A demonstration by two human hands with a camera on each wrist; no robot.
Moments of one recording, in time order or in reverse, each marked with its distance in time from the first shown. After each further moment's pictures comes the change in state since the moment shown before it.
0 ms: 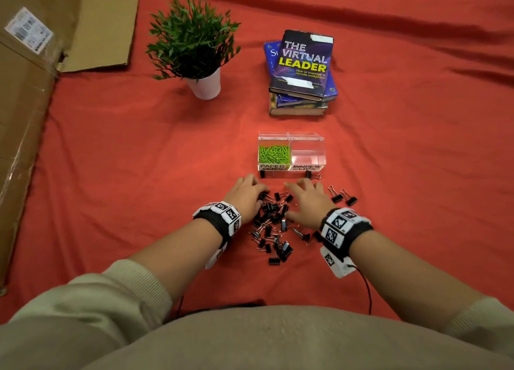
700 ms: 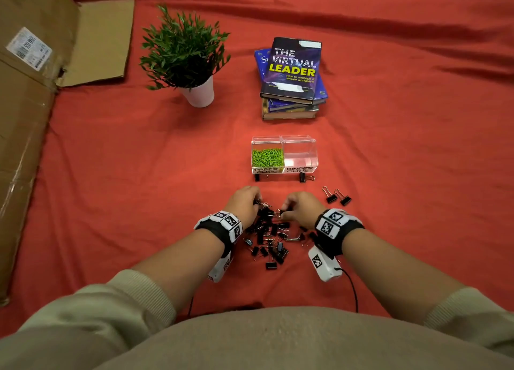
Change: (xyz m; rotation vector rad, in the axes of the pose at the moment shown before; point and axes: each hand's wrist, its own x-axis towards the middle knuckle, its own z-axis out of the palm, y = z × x) left_hand -0.004 0.018 0.004 -0.173 0.060 -0.128; right_hand 0.008 0.009 0.012 0.458 -0.029 0.031
